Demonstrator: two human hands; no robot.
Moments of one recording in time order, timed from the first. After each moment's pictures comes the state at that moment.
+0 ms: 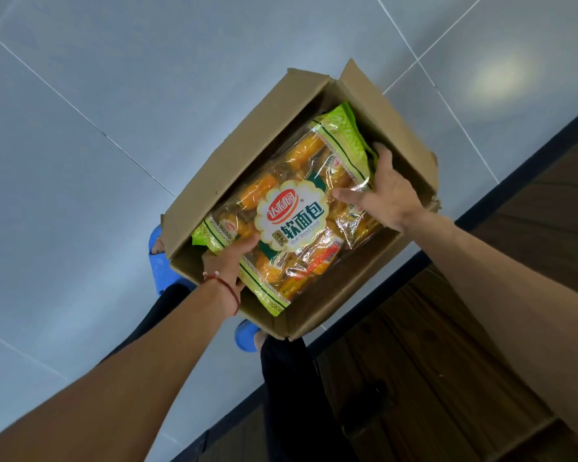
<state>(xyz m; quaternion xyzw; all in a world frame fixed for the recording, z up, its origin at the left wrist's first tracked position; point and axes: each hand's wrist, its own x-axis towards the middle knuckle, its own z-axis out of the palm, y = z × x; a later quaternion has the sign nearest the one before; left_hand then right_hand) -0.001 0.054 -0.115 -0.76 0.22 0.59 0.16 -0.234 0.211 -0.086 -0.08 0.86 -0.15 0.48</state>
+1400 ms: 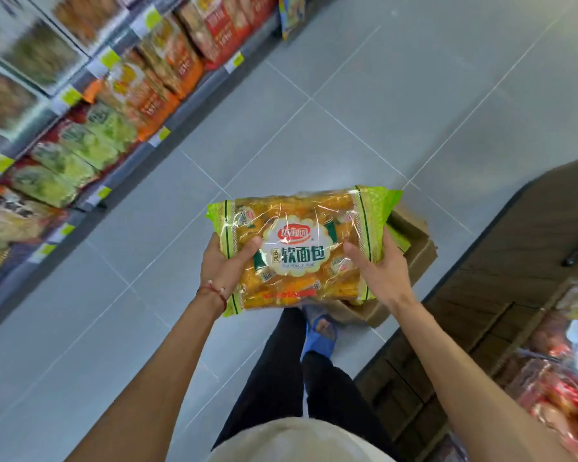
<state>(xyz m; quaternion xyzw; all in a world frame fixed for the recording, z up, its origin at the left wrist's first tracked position) 0.113 -0.158 0.368 -0.51 0.59 0.63 0.00 -0.016 0.082 0.353 -0.04 0.83 -0.47 0.30</state>
